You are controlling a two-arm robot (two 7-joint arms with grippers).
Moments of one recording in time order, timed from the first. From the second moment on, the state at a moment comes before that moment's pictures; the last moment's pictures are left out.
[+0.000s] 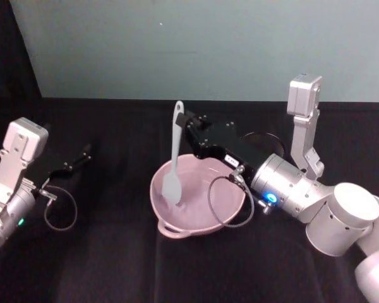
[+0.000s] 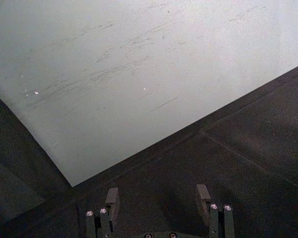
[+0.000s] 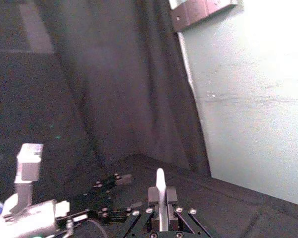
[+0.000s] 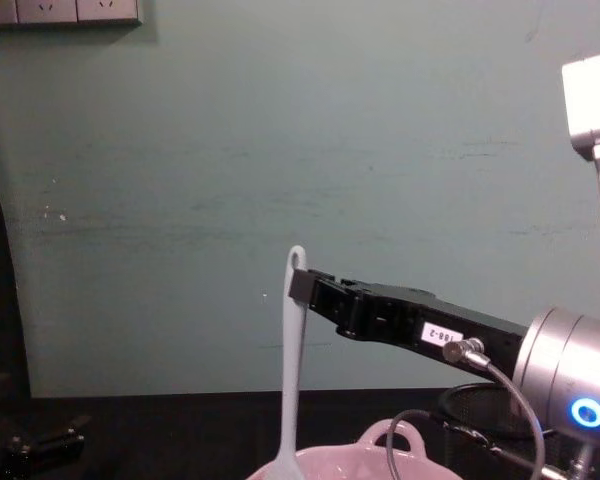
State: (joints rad) left arm -0.20 0.60 0.45 -1.41 -0.25 -0.12 0.03; right arm 0.32 0.30 -0.48 -1.45 0.61 -0.02 0.48
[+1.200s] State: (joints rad) left arm -0.20 0.60 0.45 -1.41 -0.25 -0.12 0.03; right arm 0.28 0.40 -0.32 -1.66 0.55 -0.02 0.41
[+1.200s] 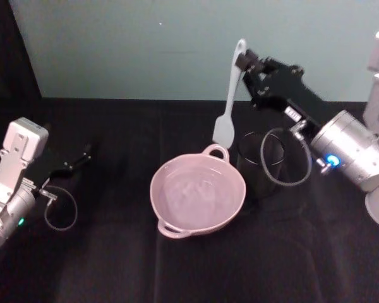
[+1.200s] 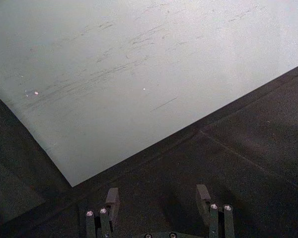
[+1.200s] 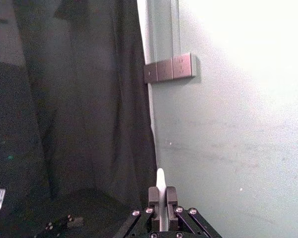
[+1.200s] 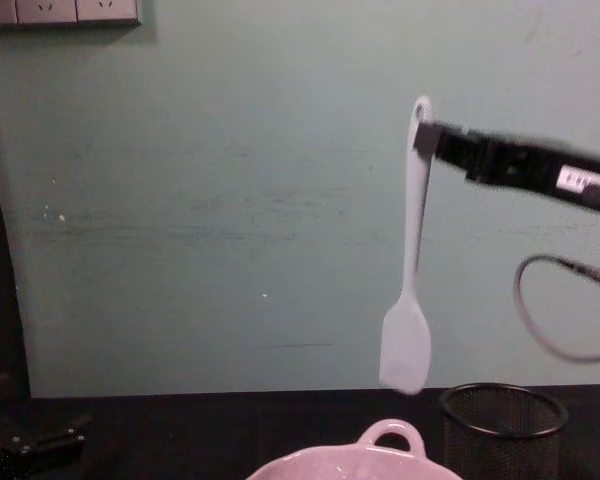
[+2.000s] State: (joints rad) left arm -0.20 0.60 0.45 -1.41 -0.25 -0.12 0.03; right arm 0.26 0.43 -0.24 -1.62 0.57 0.01 0.36
